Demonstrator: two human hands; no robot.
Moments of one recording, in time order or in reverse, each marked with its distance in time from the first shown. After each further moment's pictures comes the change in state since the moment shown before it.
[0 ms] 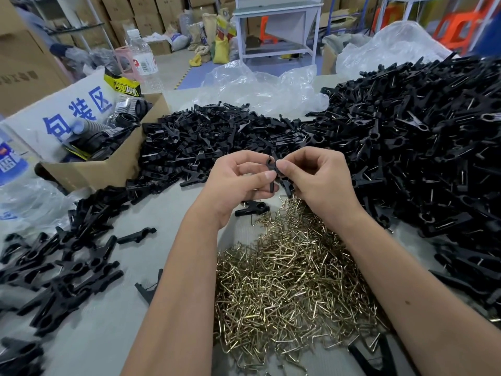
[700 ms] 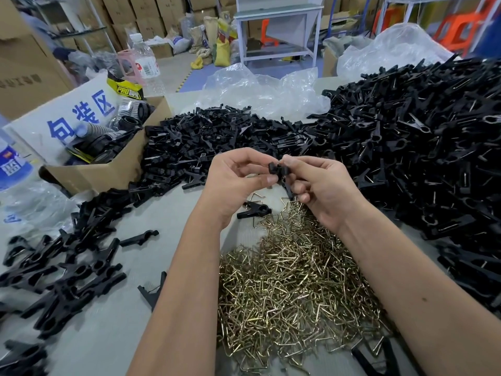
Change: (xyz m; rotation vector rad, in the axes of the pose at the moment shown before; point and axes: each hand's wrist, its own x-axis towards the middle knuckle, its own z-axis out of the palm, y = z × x) left_hand 0.002 -0.001 -0.002 0.040 -0.018 0.242; right_hand 0.003 -0.011 0.001 0.575 -0.043 0.489
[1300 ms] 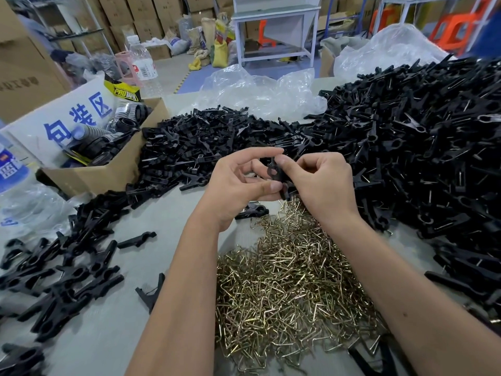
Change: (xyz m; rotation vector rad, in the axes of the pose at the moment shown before) left_hand -0.001 -0.001 0.002 -0.074 -0.106 -0.044; right_hand -0.011 0.000 0.007 -0.812 0.323 -0.473
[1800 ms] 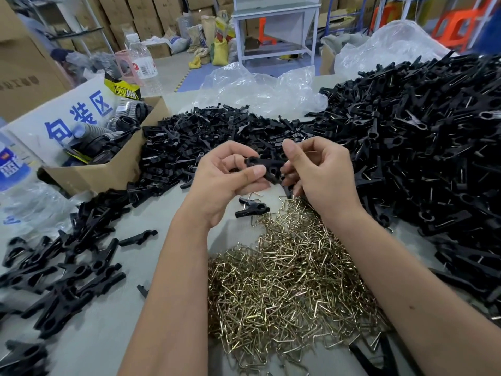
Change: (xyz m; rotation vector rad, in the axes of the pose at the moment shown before) left_hand -0.004 0.008 -0.012 -0.120 0.151 -0.076; right_hand 0.003 -0.001 -0.001 0.359 -0.080 0.021
